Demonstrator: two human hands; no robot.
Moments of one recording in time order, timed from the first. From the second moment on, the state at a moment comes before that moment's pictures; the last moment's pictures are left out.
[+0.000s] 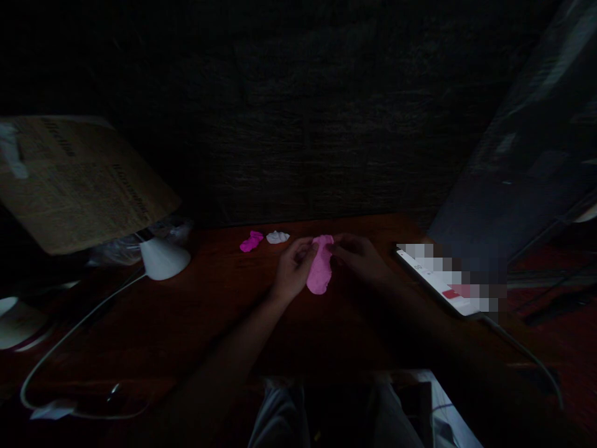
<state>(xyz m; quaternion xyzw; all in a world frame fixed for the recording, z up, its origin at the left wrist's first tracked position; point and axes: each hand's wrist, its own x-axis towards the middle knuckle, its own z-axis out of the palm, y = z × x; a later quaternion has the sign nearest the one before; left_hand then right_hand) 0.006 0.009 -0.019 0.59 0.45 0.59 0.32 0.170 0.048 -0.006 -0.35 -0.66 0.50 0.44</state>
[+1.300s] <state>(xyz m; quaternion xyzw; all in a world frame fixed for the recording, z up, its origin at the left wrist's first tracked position) 0.002 0.015 -0.026 0.60 0.40 0.59 0.35 0.174 0.052 -0.014 -0.29 -0.71 0.46 0.46</state>
